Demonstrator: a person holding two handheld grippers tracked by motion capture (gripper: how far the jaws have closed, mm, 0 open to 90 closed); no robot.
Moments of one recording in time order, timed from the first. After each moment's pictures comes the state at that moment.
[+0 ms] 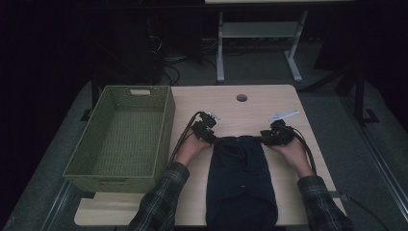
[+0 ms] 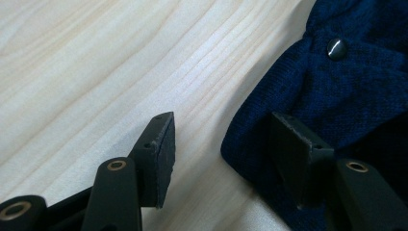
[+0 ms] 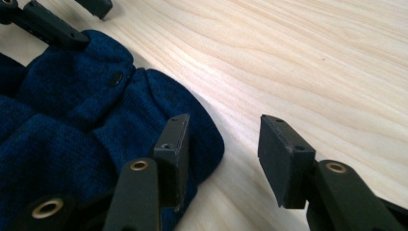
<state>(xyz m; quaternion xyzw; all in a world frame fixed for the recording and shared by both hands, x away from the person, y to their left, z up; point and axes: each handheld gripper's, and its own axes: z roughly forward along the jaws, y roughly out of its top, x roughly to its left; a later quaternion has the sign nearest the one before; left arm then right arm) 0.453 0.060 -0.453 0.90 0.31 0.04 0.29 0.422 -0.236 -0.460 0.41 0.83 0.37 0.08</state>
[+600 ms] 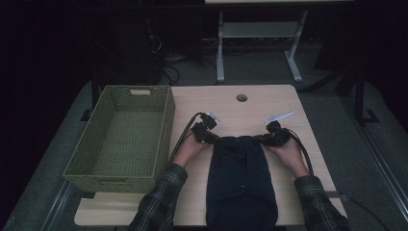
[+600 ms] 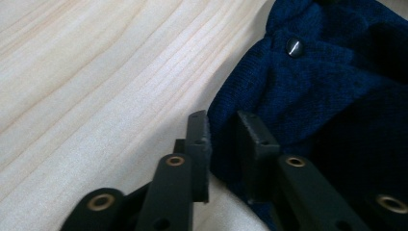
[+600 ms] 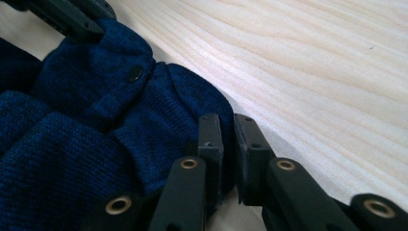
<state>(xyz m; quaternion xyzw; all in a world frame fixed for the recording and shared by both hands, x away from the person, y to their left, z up) 0.448 0.058 -0.451 0.90 0.30 0.01 0.30 0.424 -0.225 -0.467 0.40 0.84 0.37 0.06</state>
